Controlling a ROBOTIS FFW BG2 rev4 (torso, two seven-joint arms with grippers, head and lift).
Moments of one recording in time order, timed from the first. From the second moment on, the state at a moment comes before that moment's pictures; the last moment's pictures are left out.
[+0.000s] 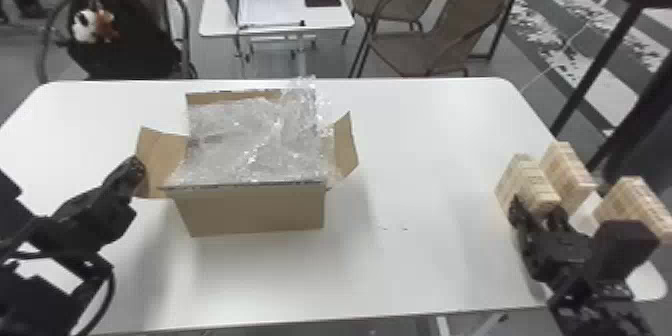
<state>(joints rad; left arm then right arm) 0.28 0.00 0.29 -2.10 0.55 0.49 -0.13 0.32 -0.17 -0.14 -1.73 -0.18 -0.08 0.10</state>
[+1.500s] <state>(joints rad) 0.22 0.00 0.23 -2.07 0.50 0.51 -0.13 -0.38 -0.30 0.09 -1.86 -1.26 1.11 0.08</state>
